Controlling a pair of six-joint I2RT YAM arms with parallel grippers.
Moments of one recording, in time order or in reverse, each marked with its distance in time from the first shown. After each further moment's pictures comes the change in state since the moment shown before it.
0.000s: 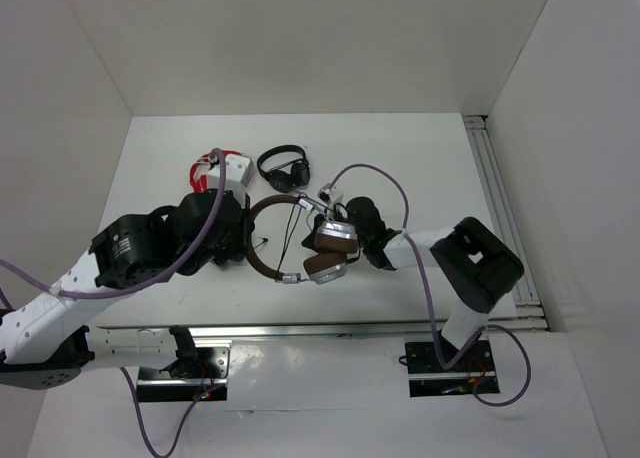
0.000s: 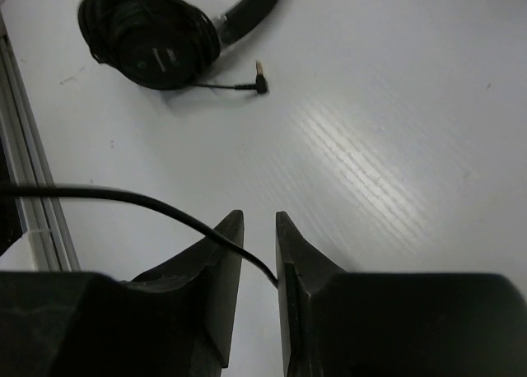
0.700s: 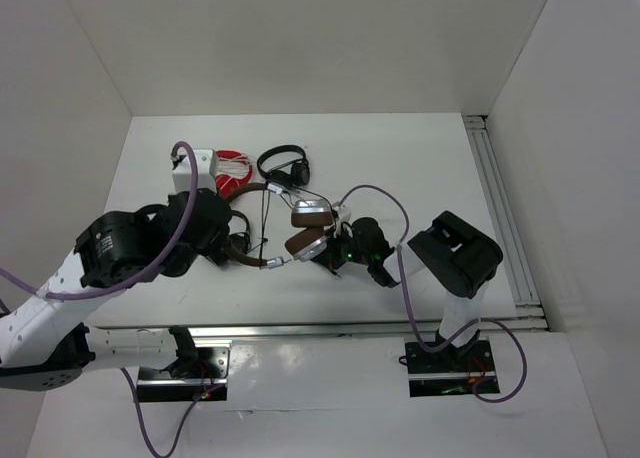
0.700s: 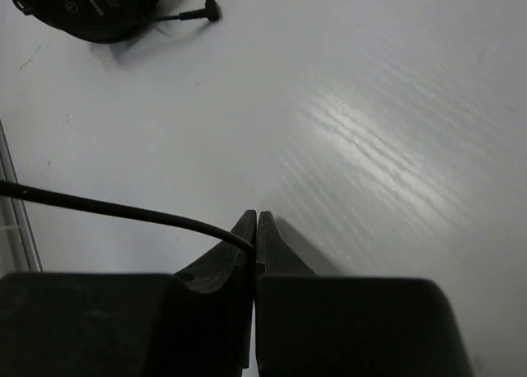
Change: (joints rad) left arm 0.016 0.004 0.082 -0.195 -0.188 -0.213; right arm 0.000 0.215 -0.149 0.333 0.011 0.105
